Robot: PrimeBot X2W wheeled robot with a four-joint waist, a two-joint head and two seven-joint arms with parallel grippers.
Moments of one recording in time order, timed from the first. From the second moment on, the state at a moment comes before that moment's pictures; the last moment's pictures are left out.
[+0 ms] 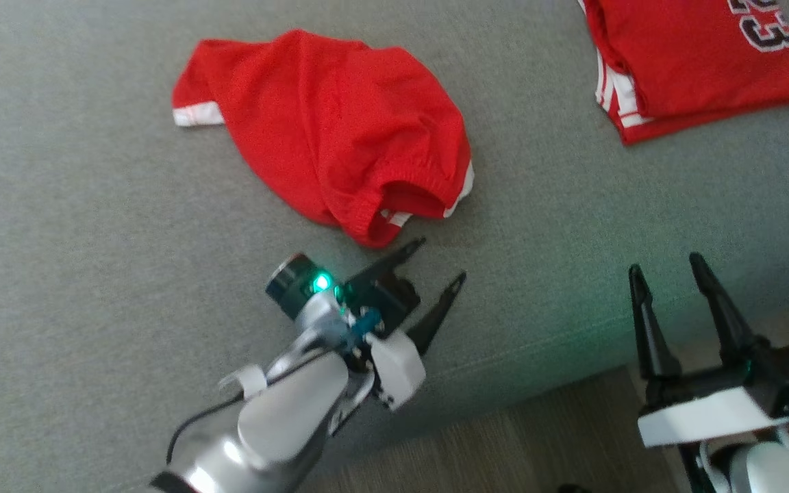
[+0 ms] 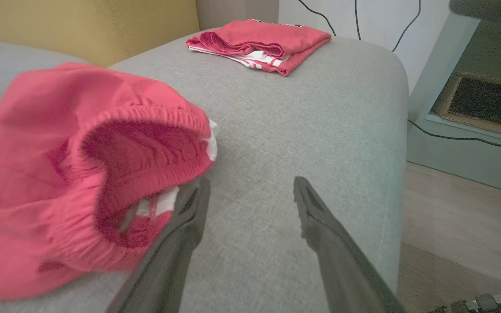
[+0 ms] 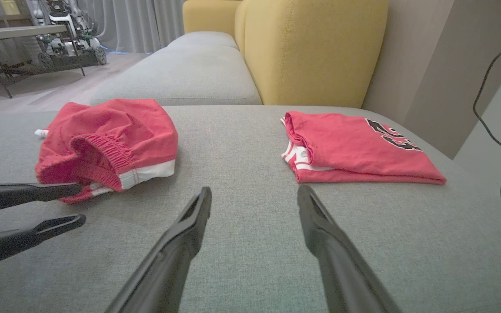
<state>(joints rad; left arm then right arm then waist) -0.55 0.06 -0.90 0.60 -0.18 -0.01 -0.25 0.05 -0.04 -0.06 -0.03 0.05 0.13 -0.26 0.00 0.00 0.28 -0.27</state>
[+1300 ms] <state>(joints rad) -1.02 0.08 -0.99 0.59 -0.43 -0.08 -0.25 -0.05 -0.04 -0.06 0.01 0.11 0.13 -0.26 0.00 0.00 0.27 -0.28</state>
